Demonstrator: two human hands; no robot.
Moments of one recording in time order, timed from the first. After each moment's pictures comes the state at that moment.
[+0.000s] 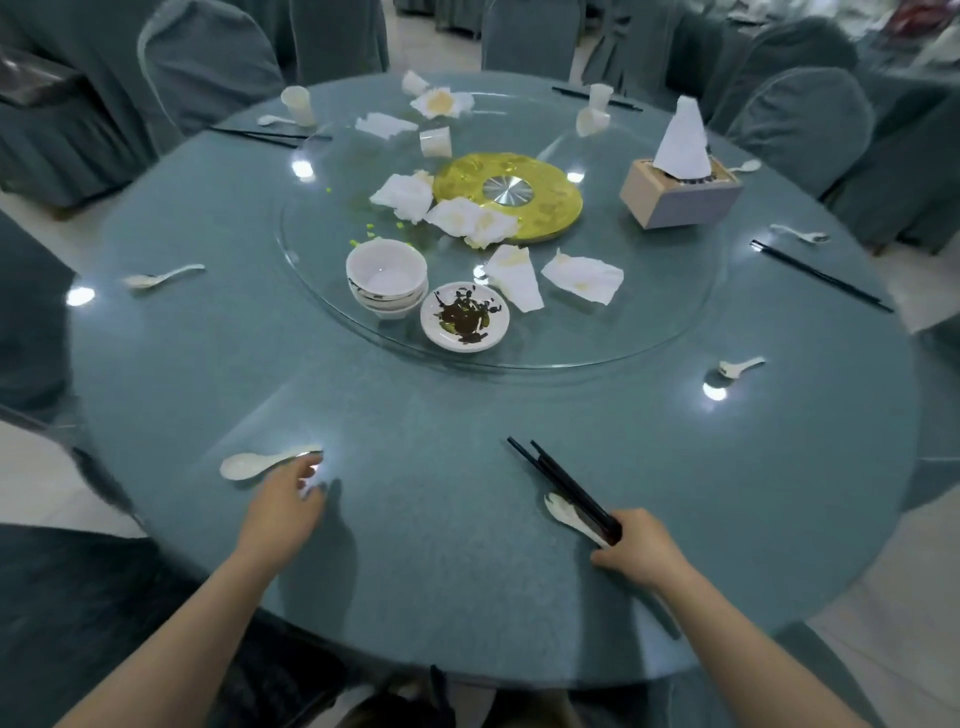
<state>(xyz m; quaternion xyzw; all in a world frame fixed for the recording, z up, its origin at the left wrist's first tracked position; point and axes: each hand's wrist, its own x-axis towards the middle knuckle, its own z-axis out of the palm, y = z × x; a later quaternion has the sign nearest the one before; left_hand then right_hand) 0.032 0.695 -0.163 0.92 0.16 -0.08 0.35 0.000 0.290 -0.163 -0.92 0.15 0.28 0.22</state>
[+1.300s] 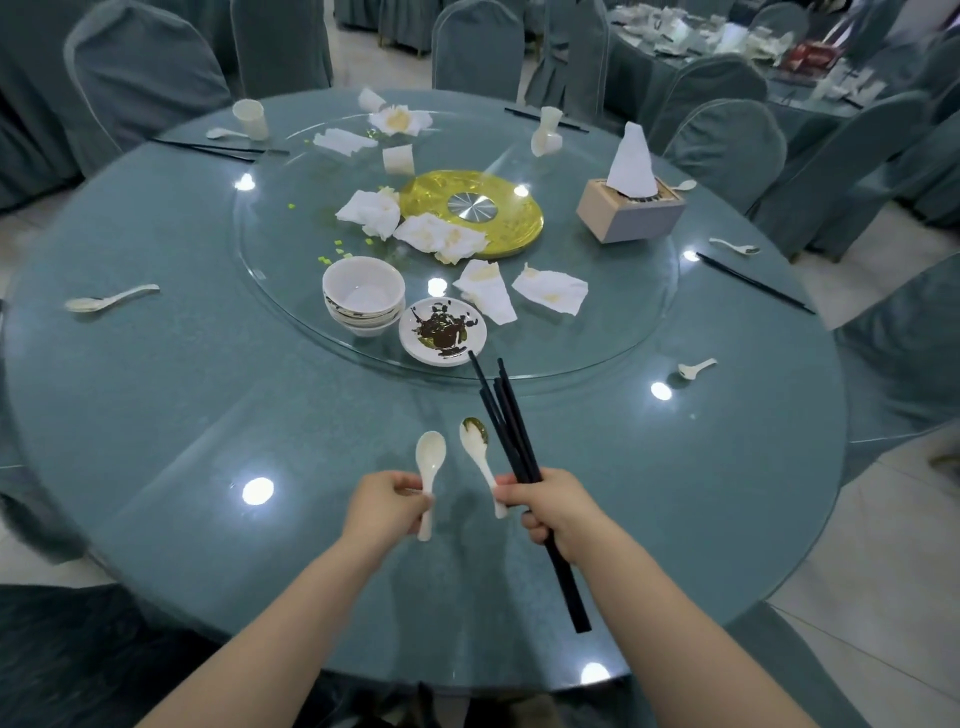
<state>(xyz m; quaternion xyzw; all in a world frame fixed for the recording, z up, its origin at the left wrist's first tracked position) 0.046 0.594 -0.131 0.77 0.18 -0.21 0.57 0.026 0.403 -0.094 -0.67 0.31 0.22 0.63</state>
